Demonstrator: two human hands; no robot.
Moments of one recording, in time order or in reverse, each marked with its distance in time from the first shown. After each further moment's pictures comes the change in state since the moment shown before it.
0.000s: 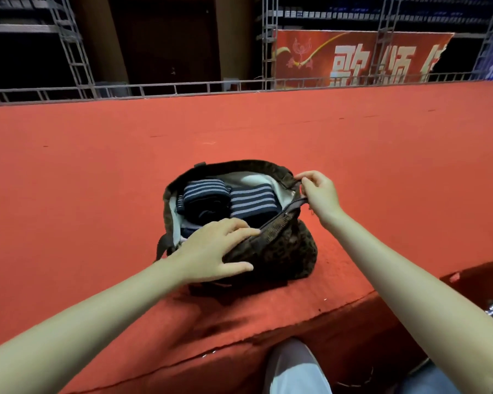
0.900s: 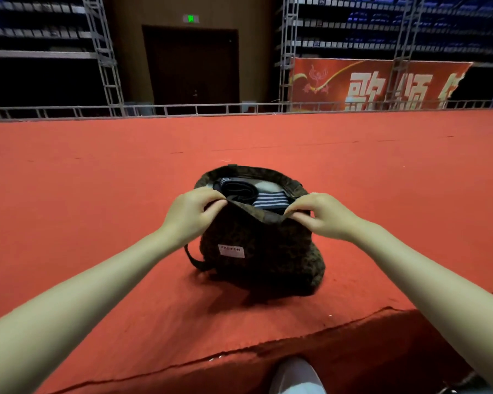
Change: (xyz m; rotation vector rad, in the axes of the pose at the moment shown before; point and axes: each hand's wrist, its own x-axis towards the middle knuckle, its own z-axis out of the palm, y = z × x) left_hand 0.003 -0.011 -0.075 -0.072 0.448 -0.392; right_hand -0.021 -0.036 -0.028 -0.587 -0.504 -0.896
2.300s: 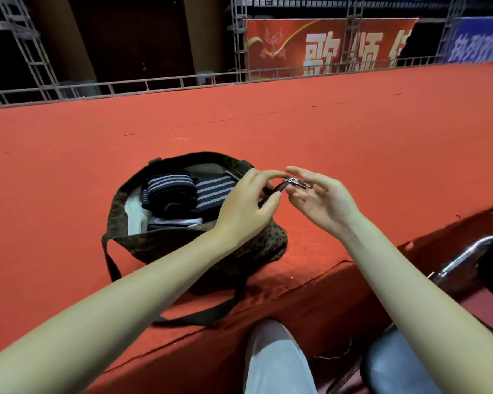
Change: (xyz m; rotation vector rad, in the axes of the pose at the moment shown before) left_hand 0.008 0.133 0.110 -0.394 -0.114 0.084; right_hand -0.074 -0.018 -0.019 1.691 0.516 0.773
